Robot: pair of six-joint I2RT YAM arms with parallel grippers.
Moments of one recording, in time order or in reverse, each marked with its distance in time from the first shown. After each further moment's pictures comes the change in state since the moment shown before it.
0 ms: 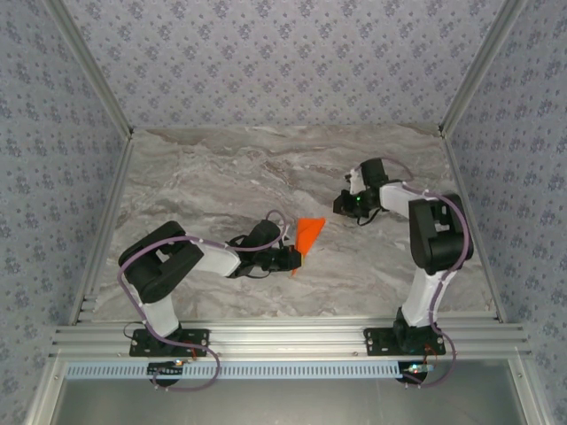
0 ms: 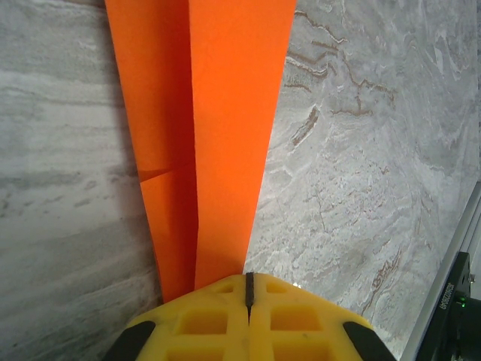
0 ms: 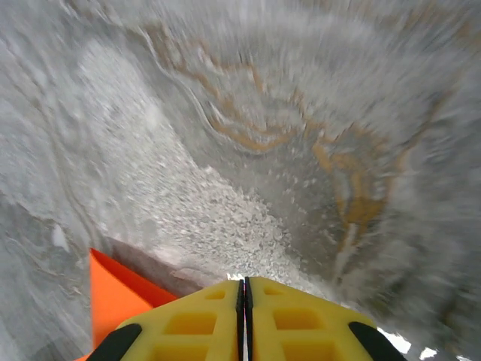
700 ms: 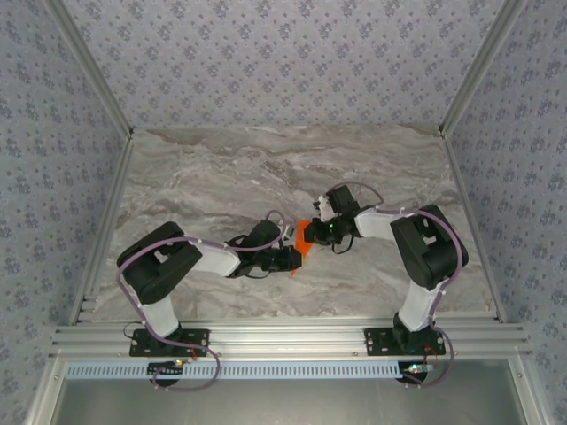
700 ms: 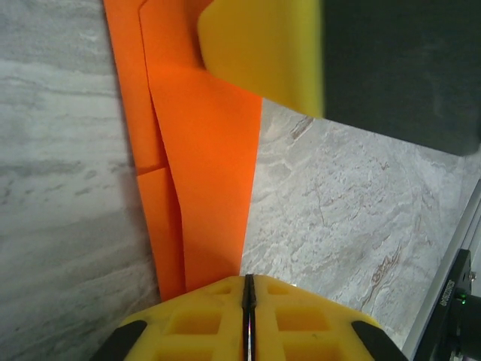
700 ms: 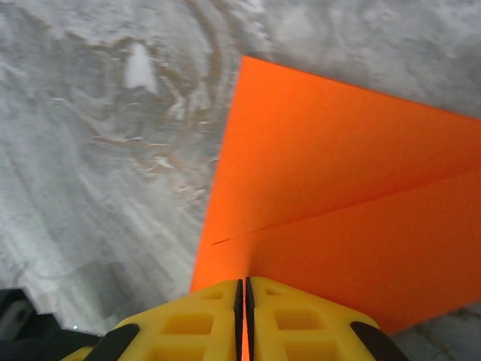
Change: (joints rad) left arm -0.002 -0.021 0.001 -0.034 0.000 0.001; right arm 0.290 -0.040 -0.222 0.215 -0.057 0.196
